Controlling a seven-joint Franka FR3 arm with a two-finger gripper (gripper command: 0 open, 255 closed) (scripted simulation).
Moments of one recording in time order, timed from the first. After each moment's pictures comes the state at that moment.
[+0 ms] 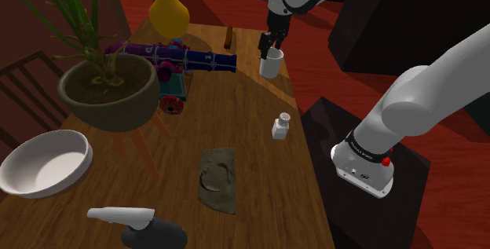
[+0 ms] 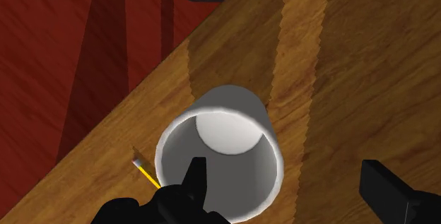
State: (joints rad) arm 0.01 -0.28 0.02 -2.47 -0.05 2.23 0.00
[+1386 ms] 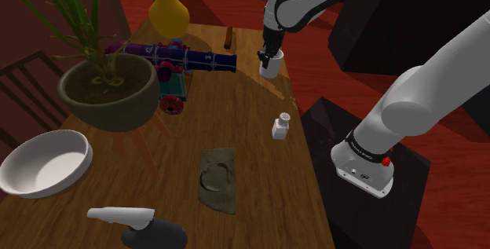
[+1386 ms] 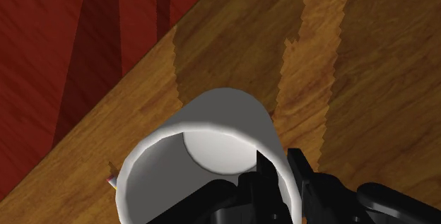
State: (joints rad) arm 0.01 -0.18 0.02 -2.51 -0.06 2.37 0.01
